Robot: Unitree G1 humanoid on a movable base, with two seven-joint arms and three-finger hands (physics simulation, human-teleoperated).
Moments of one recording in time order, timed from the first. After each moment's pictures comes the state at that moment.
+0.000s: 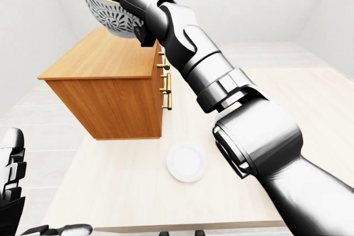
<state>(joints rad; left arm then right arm) 0.39 -0.21 0.94 -0.97 -0.44 0.09 -0.69 -1.78 0.10 0.06 1.22 -0.93 0.09 0.25</state>
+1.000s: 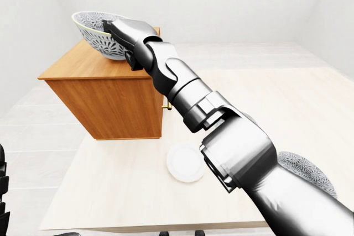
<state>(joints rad) 0.41 -0.26 1.05 -0.93 -0.51 0.09 -0.70 -1.67 0.22 0.10 1.23 -0.93 0.09 0.12</state>
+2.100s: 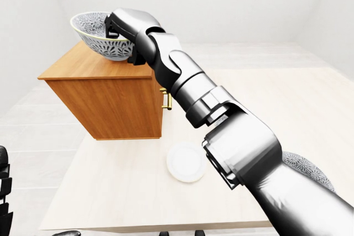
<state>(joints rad) 0.41 -0.26 1.05 -0.90 -0.49 0.09 -0.70 -1.70 0.20 0.09 1.22 -0.93 0.09 0.12</state>
